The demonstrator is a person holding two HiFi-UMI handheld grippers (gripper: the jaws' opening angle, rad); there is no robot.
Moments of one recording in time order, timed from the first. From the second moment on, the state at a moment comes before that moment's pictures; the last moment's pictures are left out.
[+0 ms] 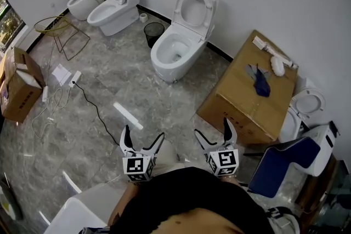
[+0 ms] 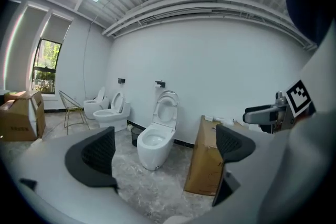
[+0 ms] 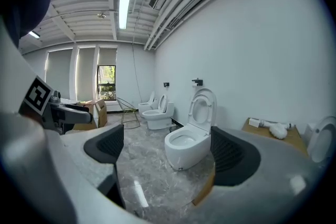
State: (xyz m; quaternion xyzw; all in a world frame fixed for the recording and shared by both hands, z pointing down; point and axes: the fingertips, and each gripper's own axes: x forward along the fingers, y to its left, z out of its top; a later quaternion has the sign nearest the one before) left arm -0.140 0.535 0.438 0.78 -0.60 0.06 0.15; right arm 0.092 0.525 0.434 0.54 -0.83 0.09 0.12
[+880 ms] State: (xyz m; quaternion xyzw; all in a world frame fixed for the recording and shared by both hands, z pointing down) left arm -0.091 0.419 0.438 0.87 -0.49 0.06 0.08; right arm 0.088 0.408 0.438 0.53 -0.84 0.09 0.11
